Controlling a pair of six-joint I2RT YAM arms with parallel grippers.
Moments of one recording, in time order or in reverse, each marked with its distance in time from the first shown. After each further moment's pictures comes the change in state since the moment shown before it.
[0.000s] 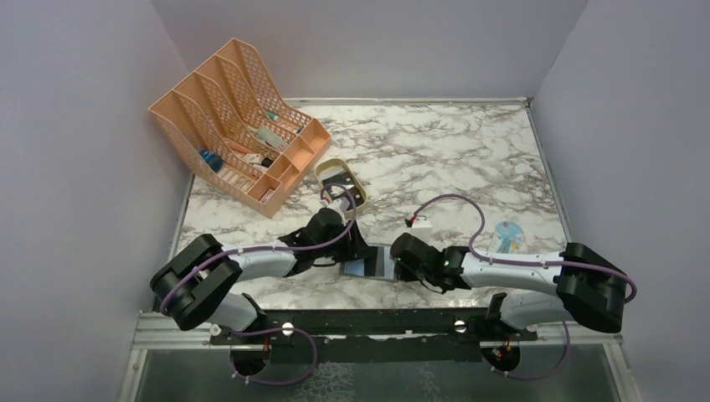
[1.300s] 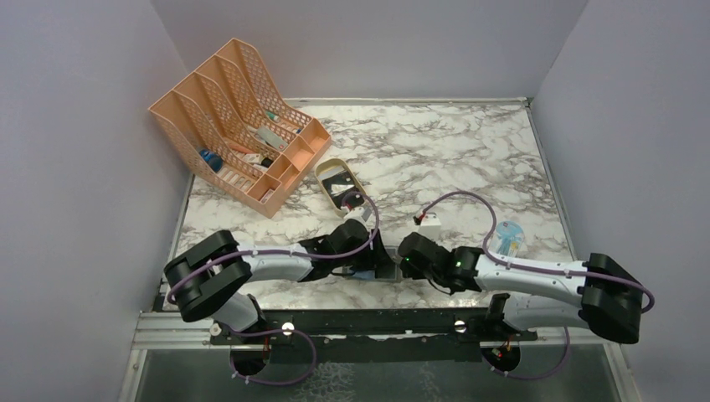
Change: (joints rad) left arm -0.210 0.087 0.087 0.006 -0.146 -0.076; right arm 0.000 -0.106 0.000 -0.101 0.064 -0.023
